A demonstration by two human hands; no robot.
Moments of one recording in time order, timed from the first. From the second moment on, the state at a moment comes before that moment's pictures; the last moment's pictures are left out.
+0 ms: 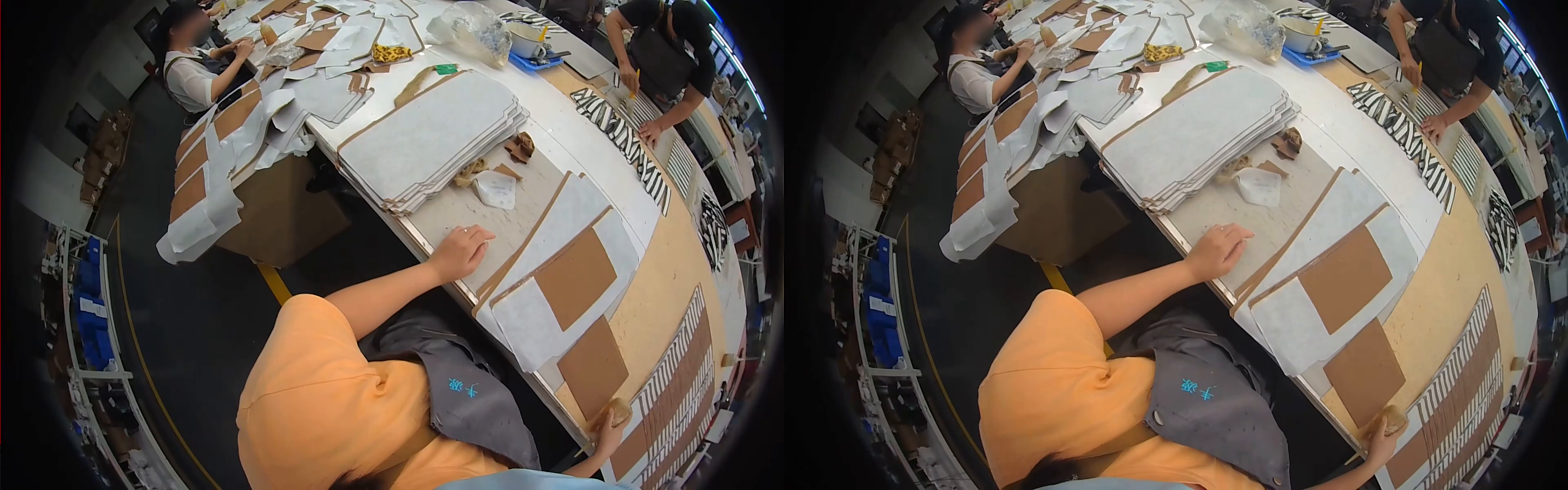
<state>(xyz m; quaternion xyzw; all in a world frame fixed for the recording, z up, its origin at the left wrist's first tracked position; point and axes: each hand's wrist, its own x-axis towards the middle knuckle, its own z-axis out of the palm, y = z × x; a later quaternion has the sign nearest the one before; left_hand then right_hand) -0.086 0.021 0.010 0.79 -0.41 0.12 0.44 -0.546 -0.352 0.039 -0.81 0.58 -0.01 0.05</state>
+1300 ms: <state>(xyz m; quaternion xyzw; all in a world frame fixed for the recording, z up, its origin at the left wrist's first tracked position) -0.089 0.019 0.017 0.80 -0.40 0.16 0.41 -0.369 -0.181 -0.010 -0.82 0.31 -0.38 0.29</state>
